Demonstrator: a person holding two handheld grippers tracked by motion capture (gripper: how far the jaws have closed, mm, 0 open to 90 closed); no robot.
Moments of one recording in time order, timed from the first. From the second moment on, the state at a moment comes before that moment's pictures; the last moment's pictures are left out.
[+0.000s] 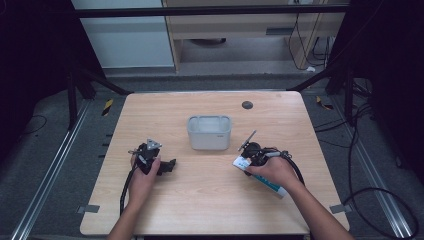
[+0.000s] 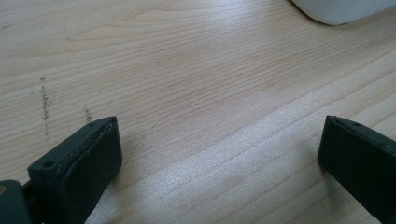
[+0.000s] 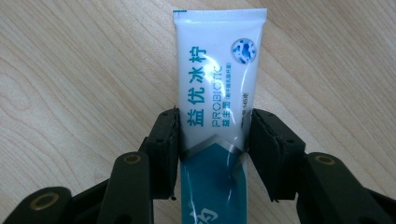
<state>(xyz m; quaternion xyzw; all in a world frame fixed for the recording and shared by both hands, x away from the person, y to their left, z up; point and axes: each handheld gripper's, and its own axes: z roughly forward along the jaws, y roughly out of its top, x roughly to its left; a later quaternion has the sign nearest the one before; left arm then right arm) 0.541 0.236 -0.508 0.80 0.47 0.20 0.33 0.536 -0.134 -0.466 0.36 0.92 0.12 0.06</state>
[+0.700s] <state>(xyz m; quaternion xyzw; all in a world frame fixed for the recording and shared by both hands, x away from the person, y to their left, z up) 0.541 0.236 -0.508 0.80 0.47 0.20 0.33 0.537 -0.132 -0.466 0.36 0.92 0.11 0.06</state>
